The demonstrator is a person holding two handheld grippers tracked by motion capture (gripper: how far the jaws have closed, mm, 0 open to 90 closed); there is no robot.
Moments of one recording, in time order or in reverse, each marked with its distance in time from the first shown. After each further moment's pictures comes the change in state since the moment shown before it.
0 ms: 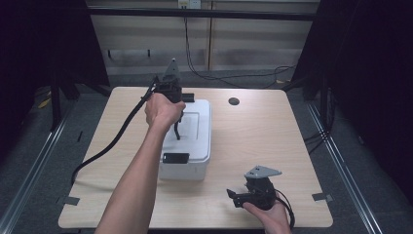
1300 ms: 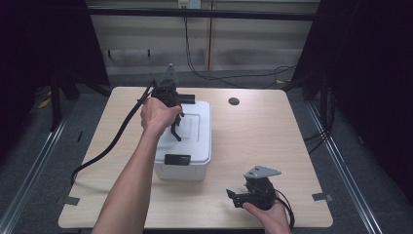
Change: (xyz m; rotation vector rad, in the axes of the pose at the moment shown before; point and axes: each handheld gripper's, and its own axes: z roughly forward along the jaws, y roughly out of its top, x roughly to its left) left arm 0.016 0.000 0.014 0.019 -0.036 0.058; right arm 0.001 0.000 0.000 0.010 0.001 0.002
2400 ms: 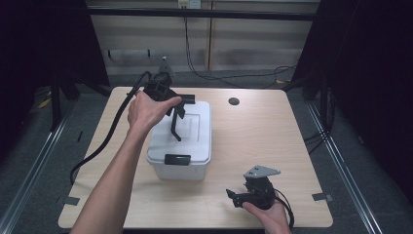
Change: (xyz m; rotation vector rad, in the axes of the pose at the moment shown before) left arm 0.016 -0.002 -0.023 -0.093 -0.078 0.241; right arm 0.000 0.001 0.002 -0.001 -0.001 0.003
